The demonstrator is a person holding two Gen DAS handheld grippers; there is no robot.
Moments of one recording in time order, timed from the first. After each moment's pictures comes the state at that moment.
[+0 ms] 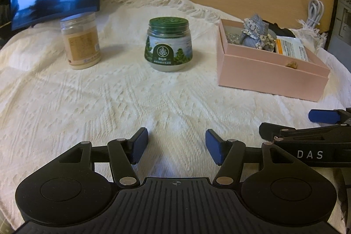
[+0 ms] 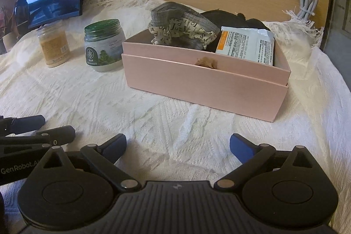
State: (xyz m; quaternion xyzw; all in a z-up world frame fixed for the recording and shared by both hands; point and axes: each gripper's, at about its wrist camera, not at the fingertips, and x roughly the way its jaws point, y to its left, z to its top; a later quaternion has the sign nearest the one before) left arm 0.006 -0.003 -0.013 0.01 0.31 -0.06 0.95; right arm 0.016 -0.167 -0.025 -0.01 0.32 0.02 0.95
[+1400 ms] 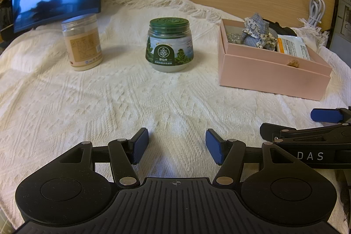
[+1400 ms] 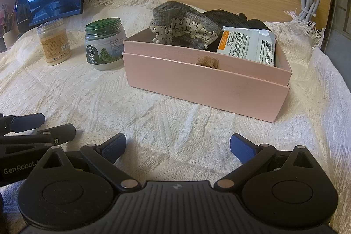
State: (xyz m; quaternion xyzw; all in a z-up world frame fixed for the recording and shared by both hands) left arm 0.006 -0.005 -0.013 0.02 0.31 -0.06 0.95; right arm 0.016 -0.165 -0.025 -0.01 0.32 0.02 0.95
